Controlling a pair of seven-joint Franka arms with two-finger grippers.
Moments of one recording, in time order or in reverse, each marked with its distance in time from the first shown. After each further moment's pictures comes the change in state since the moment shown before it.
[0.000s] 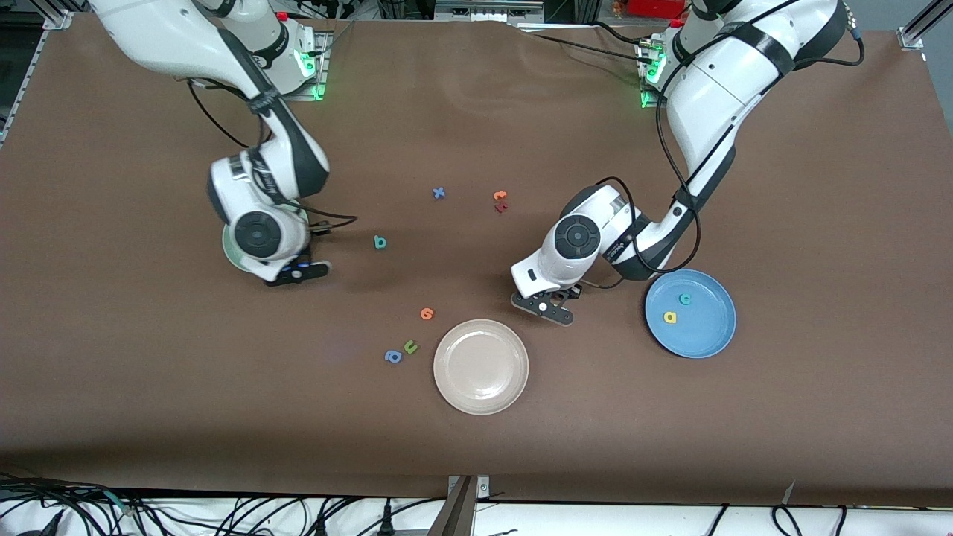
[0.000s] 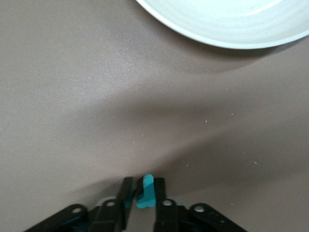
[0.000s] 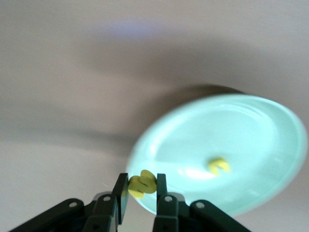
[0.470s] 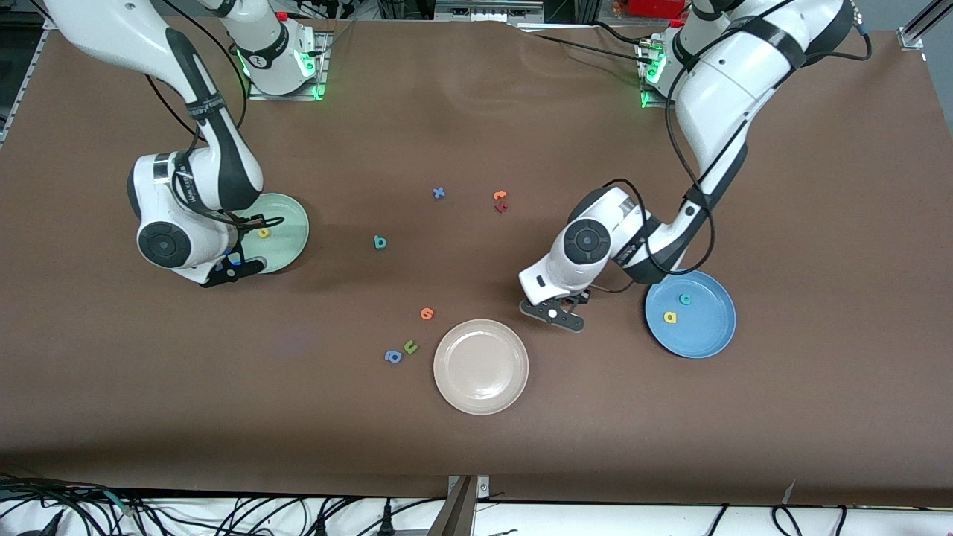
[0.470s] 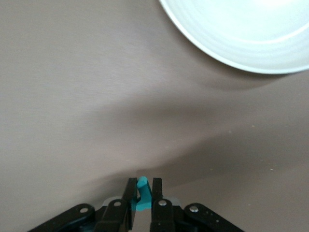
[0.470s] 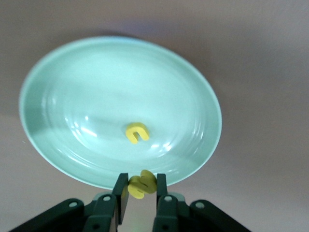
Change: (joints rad) left arm 0.030 -0.035 0.001 0.032 0.000 -0.081 0.000; right arm -0.014 -0.019 -0.172 -0.051 0.045 -0.031 -0.273
